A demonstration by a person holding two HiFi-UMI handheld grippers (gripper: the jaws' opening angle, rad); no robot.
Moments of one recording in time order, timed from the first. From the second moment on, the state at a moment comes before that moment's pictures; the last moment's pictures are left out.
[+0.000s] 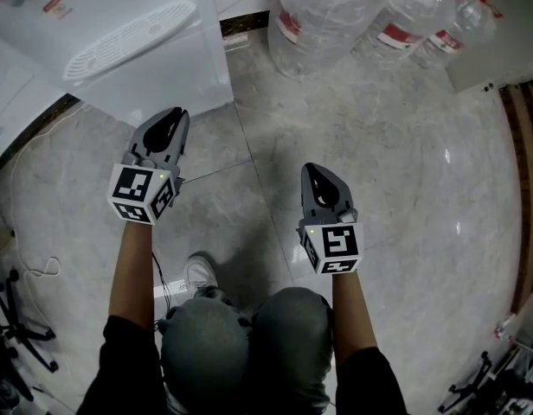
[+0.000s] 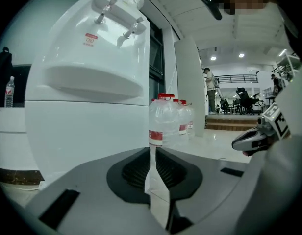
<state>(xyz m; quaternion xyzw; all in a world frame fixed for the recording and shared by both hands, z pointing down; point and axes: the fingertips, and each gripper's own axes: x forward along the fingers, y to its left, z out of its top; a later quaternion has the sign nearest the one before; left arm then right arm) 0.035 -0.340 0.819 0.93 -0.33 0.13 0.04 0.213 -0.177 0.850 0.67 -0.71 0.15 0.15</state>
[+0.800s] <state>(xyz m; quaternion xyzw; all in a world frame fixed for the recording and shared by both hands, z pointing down) -0.046 -0.288 0.685 0.91 -0.38 0.13 0.08 0.150 -0.197 0.703 0.63 -0.75 0.15 0.14</state>
